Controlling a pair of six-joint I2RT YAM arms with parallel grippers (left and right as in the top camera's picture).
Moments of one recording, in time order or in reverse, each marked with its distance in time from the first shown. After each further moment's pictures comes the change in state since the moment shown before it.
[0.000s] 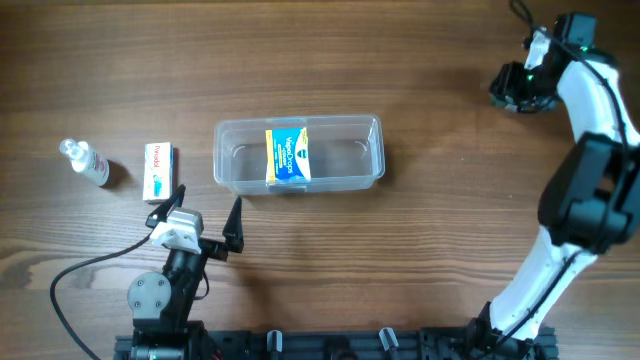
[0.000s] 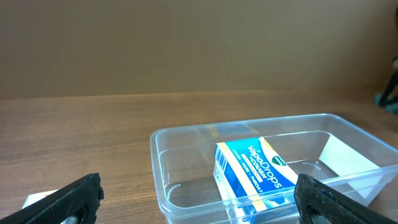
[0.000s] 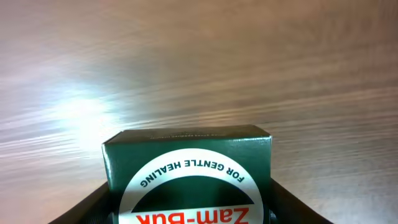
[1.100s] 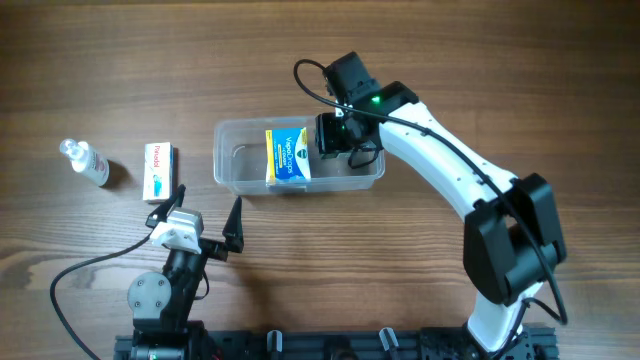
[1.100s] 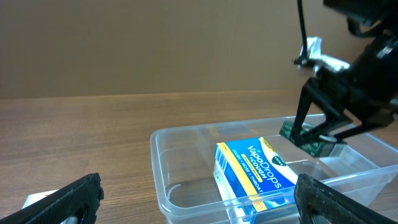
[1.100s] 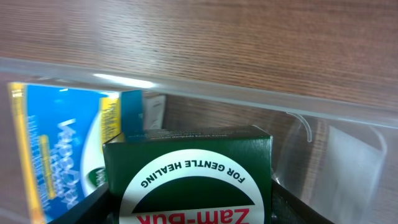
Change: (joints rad) left arm 0.000 0.000 0.000 0.000 0.000 0.000; right arm 0.815 -0.172 -0.217 -0.001 0.110 0.444
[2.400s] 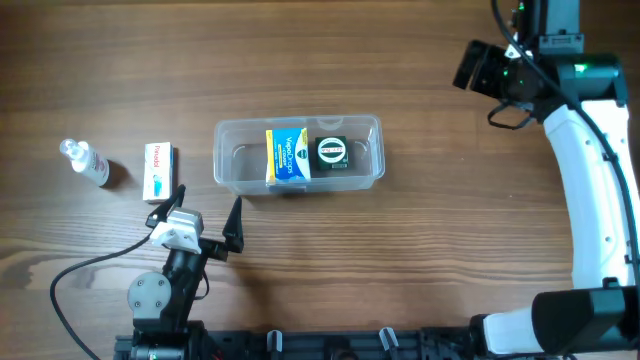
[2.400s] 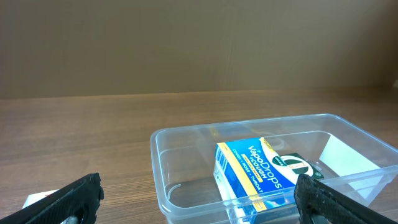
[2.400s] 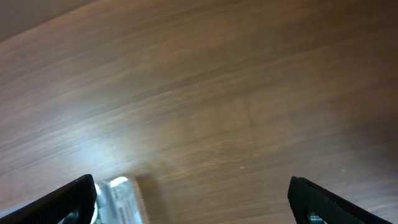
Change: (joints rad) left arm 0.000 0.000 0.000 0.000 0.000 0.000; right arm -0.513 -0.336 0.146 -0.271 0.159 -0.075
